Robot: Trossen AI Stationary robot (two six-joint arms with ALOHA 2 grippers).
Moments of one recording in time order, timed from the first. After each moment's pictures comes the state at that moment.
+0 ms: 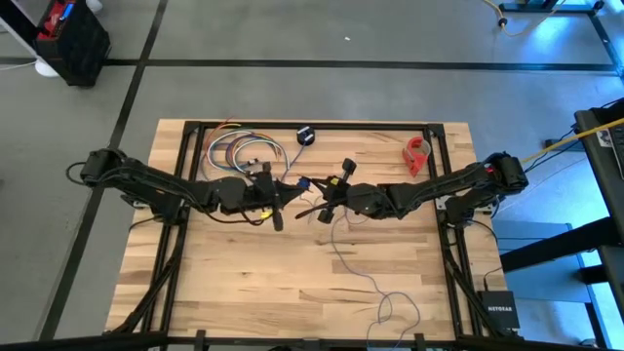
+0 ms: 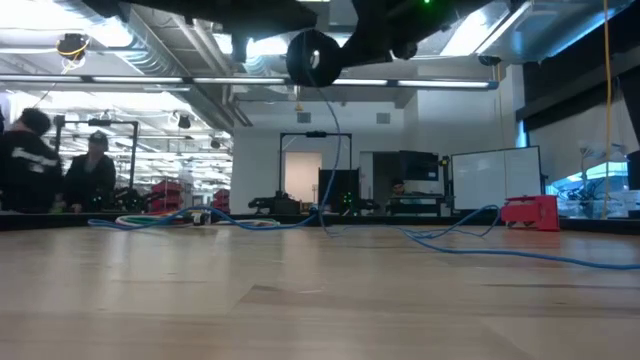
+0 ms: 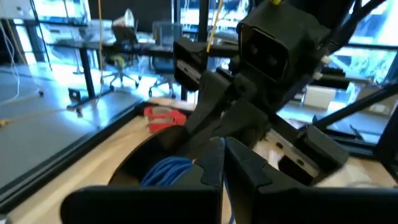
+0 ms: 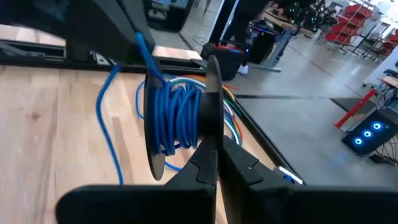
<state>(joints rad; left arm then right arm) -0.15 1.30 0.71 0.57 -0.42 -0.09 0.14 1.55 0.96 0.27 0.63 -0.11</state>
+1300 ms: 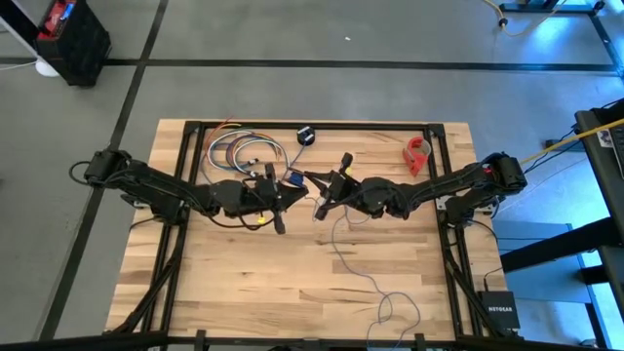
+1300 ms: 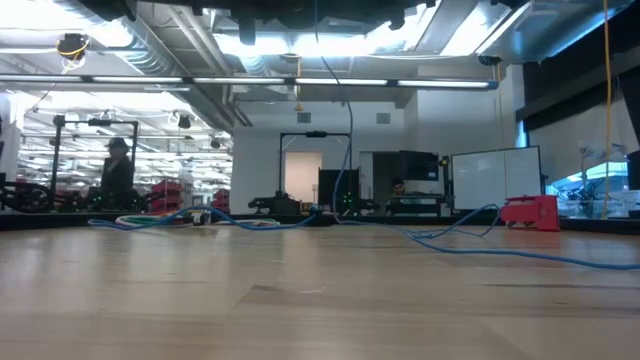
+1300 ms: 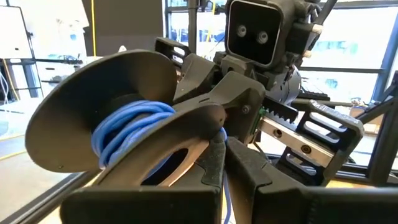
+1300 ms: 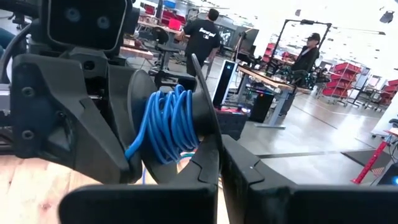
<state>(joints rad) -0.17 1.38 0.71 0.72 -0.41 -0.02 0.14 1.55 0.96 0.65 0.57 -0.27</state>
